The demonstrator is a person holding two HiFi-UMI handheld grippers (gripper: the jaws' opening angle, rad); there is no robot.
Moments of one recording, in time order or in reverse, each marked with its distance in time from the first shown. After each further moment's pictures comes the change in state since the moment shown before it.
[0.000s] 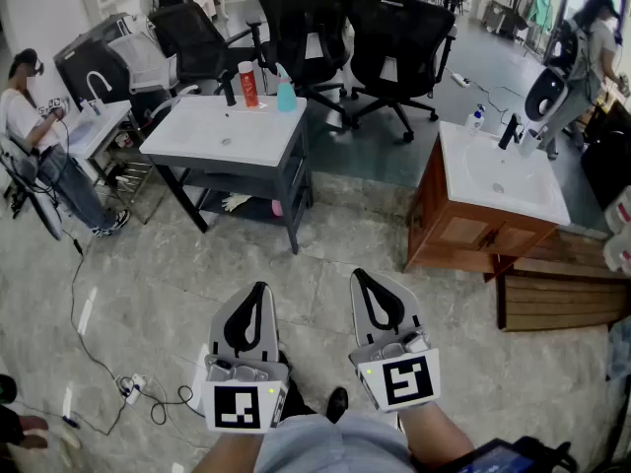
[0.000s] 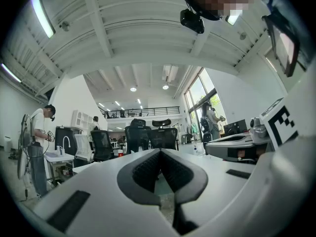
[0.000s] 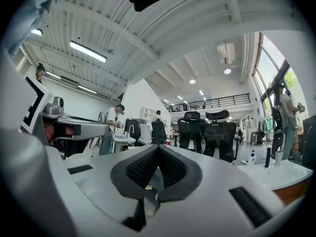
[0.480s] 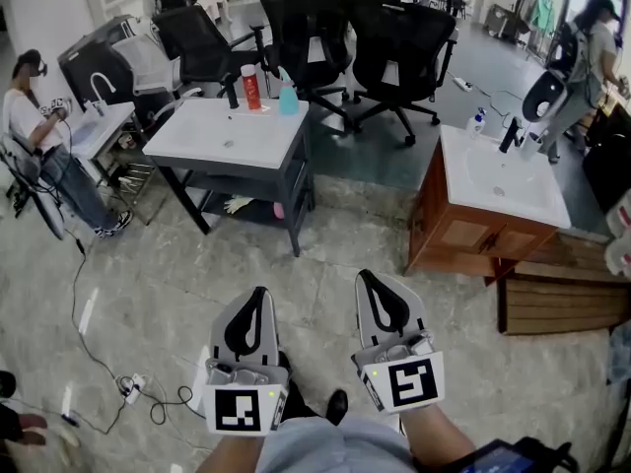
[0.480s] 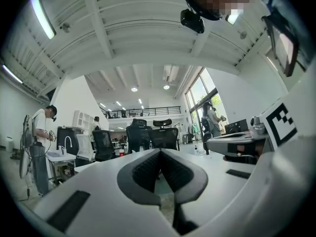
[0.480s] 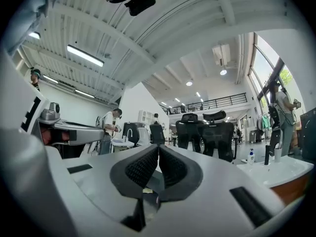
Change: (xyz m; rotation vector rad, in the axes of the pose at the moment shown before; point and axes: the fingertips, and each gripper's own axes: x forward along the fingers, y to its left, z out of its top) left arm -0.009 -0.004 -0.005 -0.003 0.014 0.014; right arm -0.012 -0.002 -0.005 0.047 0.023 0.006
